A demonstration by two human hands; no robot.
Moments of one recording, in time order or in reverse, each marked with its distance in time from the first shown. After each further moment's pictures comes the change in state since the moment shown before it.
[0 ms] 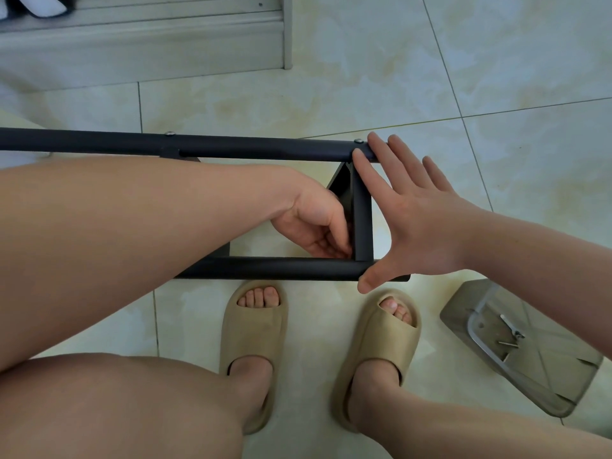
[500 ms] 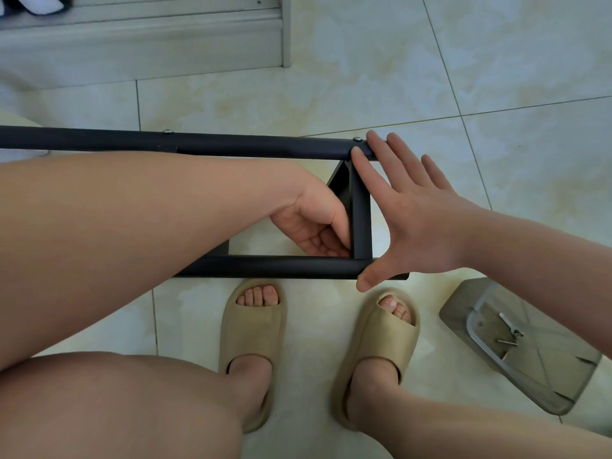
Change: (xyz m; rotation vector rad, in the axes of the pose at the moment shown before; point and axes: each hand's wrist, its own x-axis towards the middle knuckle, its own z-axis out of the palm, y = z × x) left_hand 0.000 0.006 0.000 0.103 0.032 -0.095; right_hand 0.000 0.000 -0.001 -0.002 -0.018 0.002
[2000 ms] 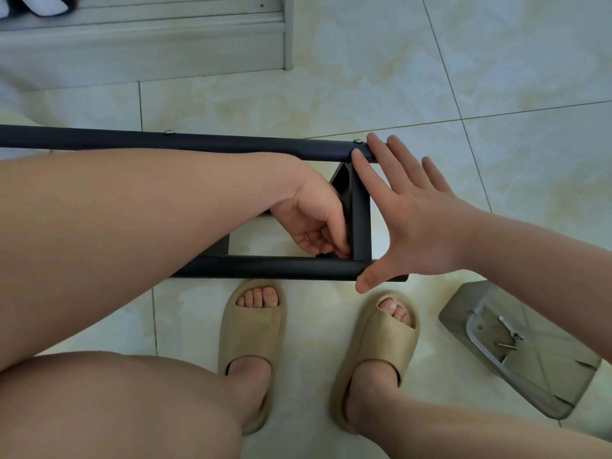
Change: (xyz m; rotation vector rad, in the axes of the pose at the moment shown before) left_hand -0.003 0.006 -0.013 0.176 -0.018 -0.027; right_hand 0.002 0.000 0.001 0.003 0.001 -0.006
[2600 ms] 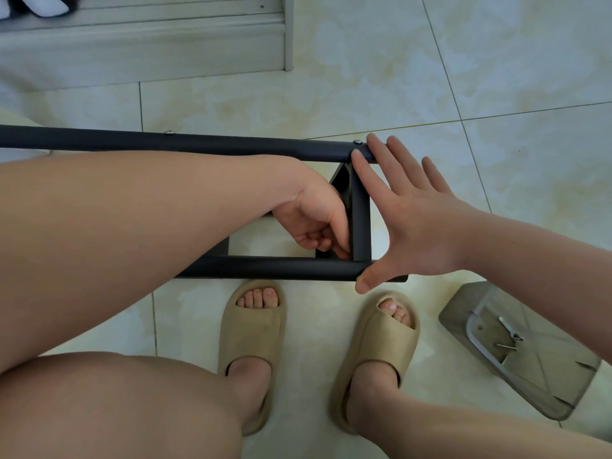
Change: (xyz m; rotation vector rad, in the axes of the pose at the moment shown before) left_hand 0.001 0.001 0.002 0.054 0.002 0.013; right_hand 0.000 -0.001 -0.001 -0.003 -0.010 0.009
